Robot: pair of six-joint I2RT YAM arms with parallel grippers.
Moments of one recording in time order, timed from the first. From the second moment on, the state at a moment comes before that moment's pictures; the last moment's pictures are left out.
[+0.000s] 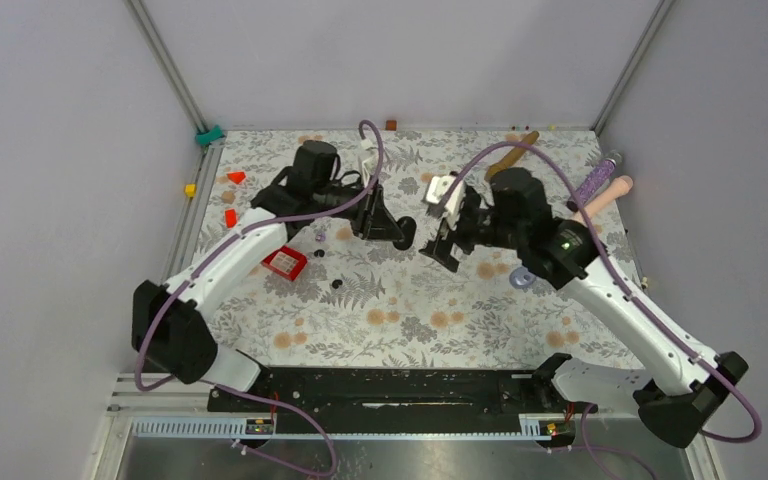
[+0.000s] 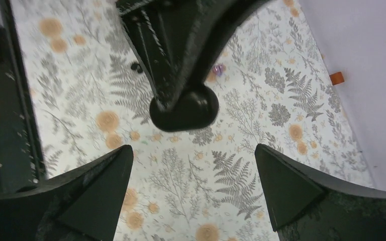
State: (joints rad) left arm -0.53 1.48 1.26 -0.37 0.96 -0.15; right arm 0.73 1.13 1.21 -0.58 -0.32 -0.54
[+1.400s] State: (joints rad) left arm -0.49 1.24 0.69 0.97 0.94 -0.92; right arm 0.45 1.14 0.82 0.43 -0.85 0.57
